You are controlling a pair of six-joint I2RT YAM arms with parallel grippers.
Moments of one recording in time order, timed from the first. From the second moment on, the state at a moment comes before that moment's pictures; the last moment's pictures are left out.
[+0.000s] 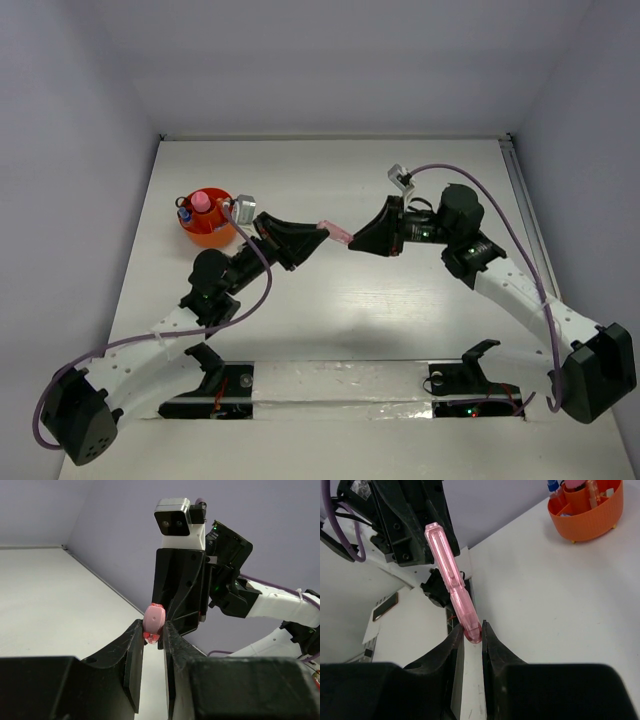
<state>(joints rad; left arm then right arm) -0.71 0.83 0.48 0.72 0.28 -0.73 0.50 1.13 0.84 0.26 -0.91 0.52</state>
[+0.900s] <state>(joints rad) -0.82 0.85 0.47 0.91 0.01 -0.71 0.50 1.24 1.09 0.29 -0.98 0.60</state>
